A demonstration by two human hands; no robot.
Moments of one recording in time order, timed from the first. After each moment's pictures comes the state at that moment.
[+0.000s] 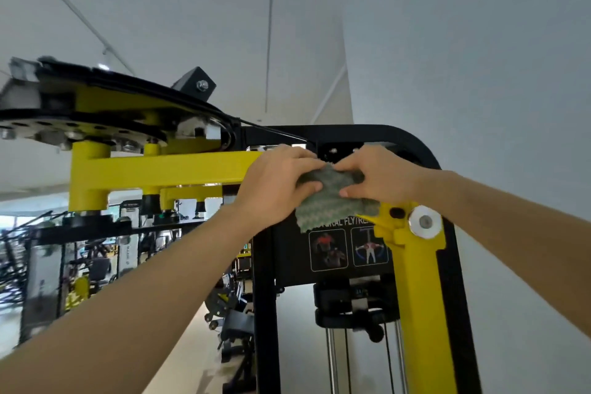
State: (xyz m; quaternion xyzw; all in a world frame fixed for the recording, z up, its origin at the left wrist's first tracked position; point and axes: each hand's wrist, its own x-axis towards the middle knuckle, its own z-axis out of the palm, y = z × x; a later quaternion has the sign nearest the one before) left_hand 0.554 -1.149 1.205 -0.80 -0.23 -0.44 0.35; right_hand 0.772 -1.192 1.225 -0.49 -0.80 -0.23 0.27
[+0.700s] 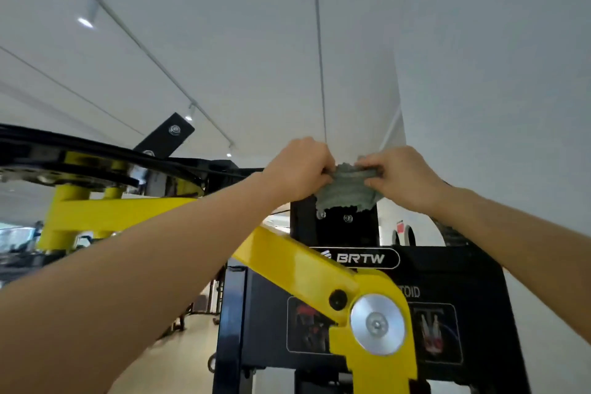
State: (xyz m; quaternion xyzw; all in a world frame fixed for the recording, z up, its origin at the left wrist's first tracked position) left_hand 0.697 -1.111 1.317 -0.75 -0.40 -0.29 0.45; right_hand 0.903 -1.091 1.297 -0.35 -0.77 -0.28 0.45
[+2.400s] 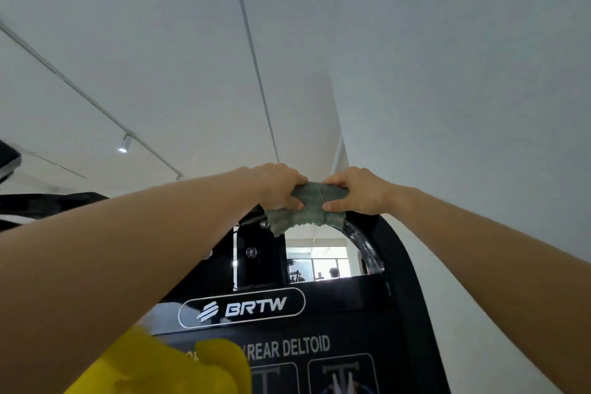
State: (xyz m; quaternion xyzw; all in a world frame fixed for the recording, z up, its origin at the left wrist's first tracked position) left_hand 0.843 -0.983 1.377 -0.77 -0.47 -0.09 0.43; right_hand 1.045 -0.961 1.341 -0.42 -0.80 -0.18 0.38
